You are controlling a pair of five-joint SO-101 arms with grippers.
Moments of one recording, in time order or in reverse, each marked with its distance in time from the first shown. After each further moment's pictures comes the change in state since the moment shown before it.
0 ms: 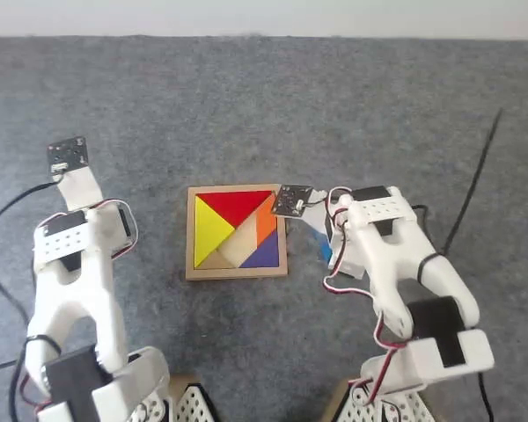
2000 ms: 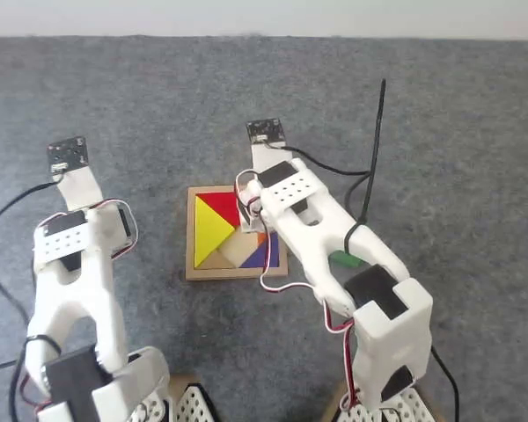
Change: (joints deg) left arm 0.0 0.0 0.0 0.0 0.0; right arm -21.5 17.8 -30.3 3.4 -79.6
